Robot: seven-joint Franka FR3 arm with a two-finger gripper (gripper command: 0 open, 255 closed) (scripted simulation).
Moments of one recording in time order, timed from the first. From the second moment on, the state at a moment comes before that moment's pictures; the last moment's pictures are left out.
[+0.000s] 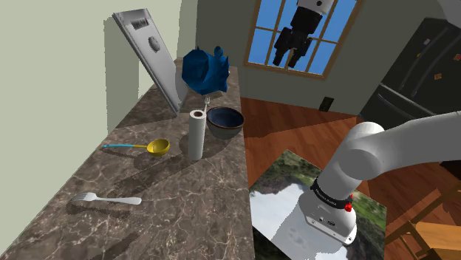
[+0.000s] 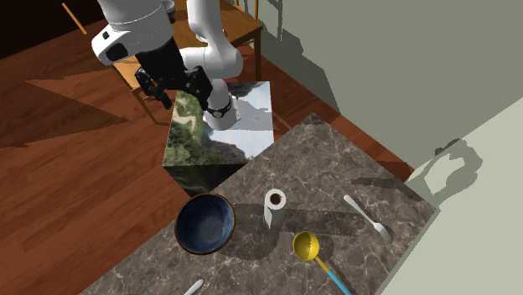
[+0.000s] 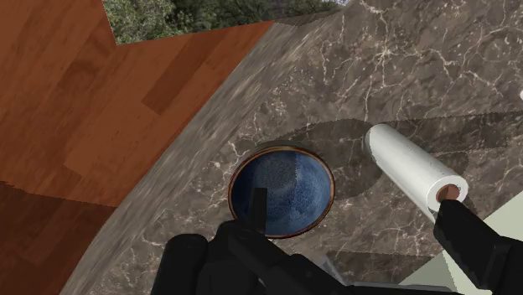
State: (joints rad) arm -0.01 -0.78 -0.04 -2.27 0.10 1.59 0.16
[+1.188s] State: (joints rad) arm 0.05 -0.46 0.22 -2.35 0.20 2.03 0.39
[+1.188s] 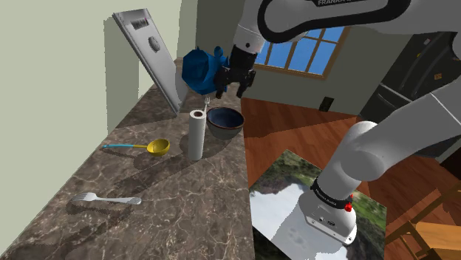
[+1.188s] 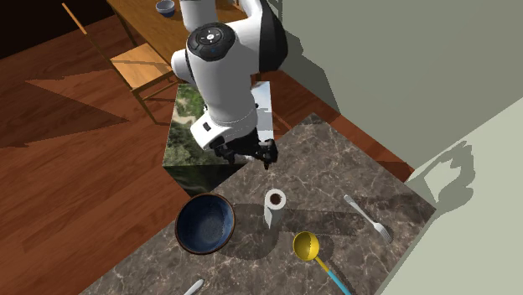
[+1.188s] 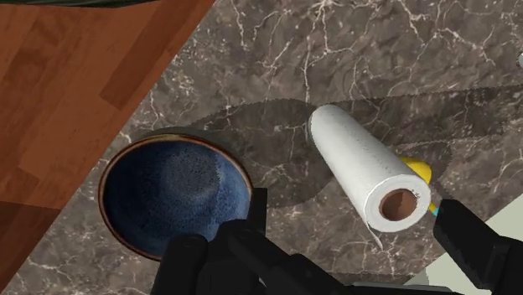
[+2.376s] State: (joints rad) arm 0.07 -0.15 0.34 -2.31 0.14 2.31 0.55
